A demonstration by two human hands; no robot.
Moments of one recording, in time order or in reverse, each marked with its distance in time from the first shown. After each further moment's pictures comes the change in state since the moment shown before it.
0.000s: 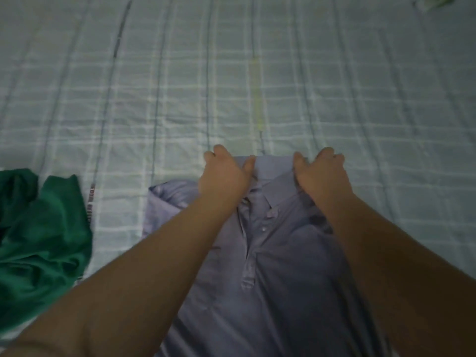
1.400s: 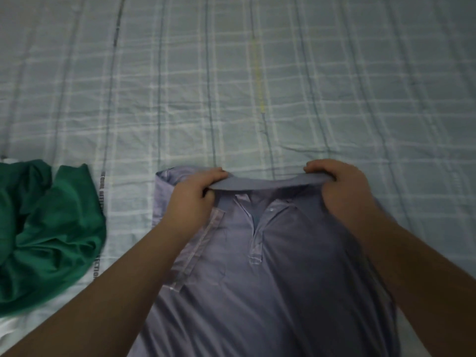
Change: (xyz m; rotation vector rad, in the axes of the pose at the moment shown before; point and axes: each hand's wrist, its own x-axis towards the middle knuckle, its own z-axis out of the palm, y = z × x) left_hand -0.056 -0.096 -0.045 -0.166 -0.104 0.424; right_hand -0.064 0.052 -0.010 0.428 -0.035 -0.318
